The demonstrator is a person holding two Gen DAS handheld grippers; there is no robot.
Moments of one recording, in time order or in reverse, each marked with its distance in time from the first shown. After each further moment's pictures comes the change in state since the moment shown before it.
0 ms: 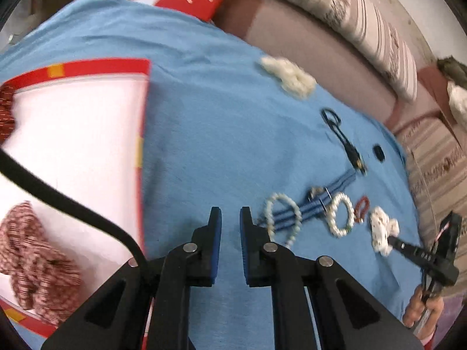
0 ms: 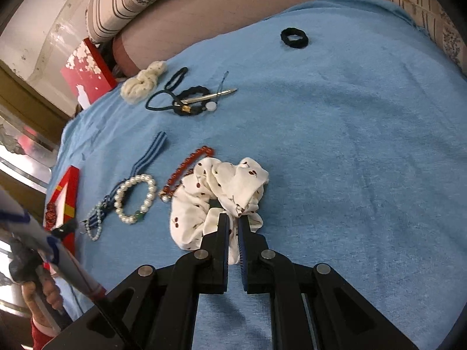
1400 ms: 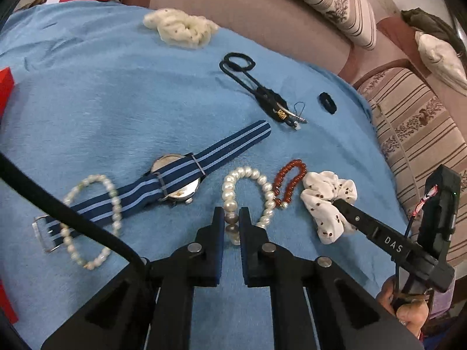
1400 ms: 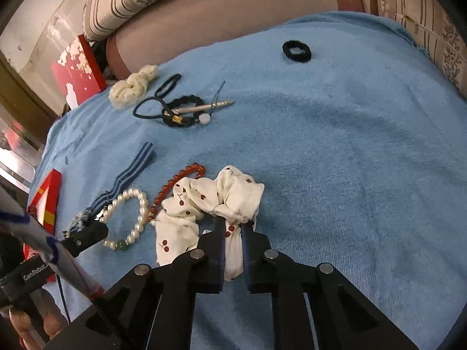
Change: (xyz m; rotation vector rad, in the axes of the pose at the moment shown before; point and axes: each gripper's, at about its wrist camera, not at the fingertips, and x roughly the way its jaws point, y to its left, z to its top) left arm 0.056 -0.136 -0.026 0.153 0.148 -0.156; right arm 0.005 0.013 0.009 -0.047 -0.083 -0.064
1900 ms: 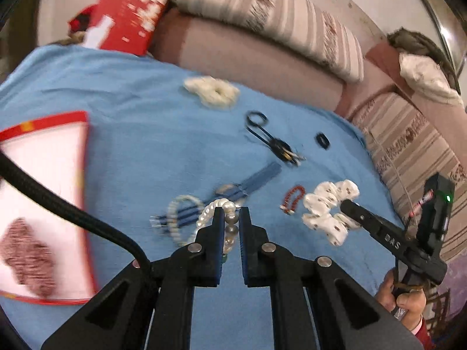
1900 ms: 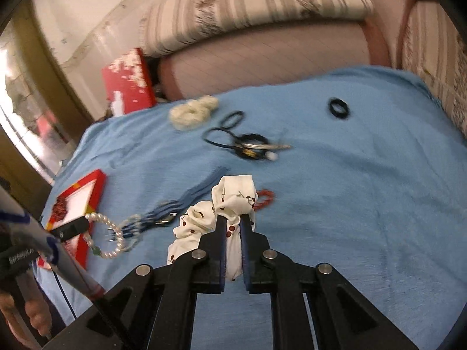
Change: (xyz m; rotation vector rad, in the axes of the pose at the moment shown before) left arm -0.125 0.031 -0.014 0.027 -0.210 0.081; right arm -0.056 0.076 -0.017 -0.170 -0.173 0.092
